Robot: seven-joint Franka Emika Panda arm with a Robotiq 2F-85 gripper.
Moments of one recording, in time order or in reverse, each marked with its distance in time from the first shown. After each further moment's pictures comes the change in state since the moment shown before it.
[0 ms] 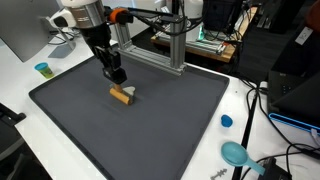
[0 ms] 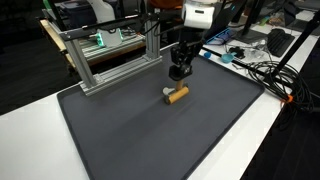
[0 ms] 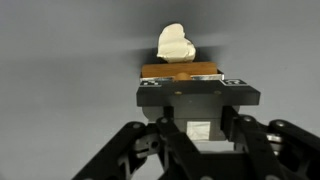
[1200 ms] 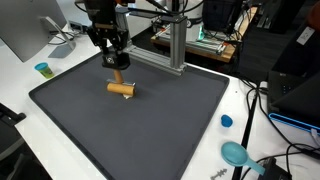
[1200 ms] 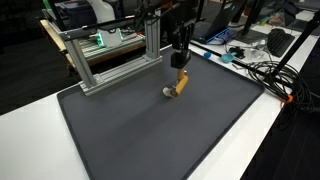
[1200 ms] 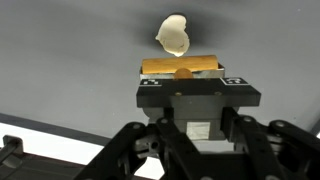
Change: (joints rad) arm -0.055 -0.215 0.057 -0.246 0.031 0.186 -0.381
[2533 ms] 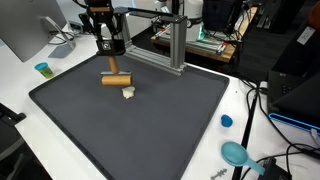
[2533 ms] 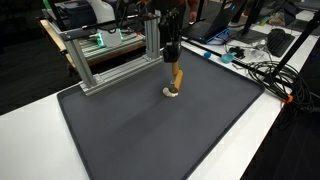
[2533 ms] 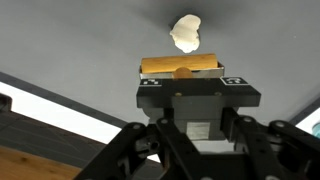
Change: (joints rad) arm -0.098 -0.135 0.014 -0.137 0.175 0.077 -0.429
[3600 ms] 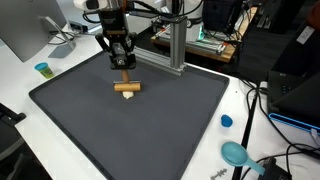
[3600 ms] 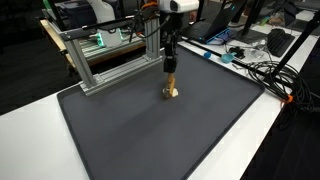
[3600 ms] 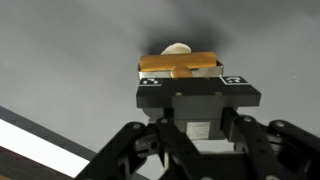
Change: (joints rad) arm 0.066 0.087 -0.006 -0.025 -0.150 0.022 0.077
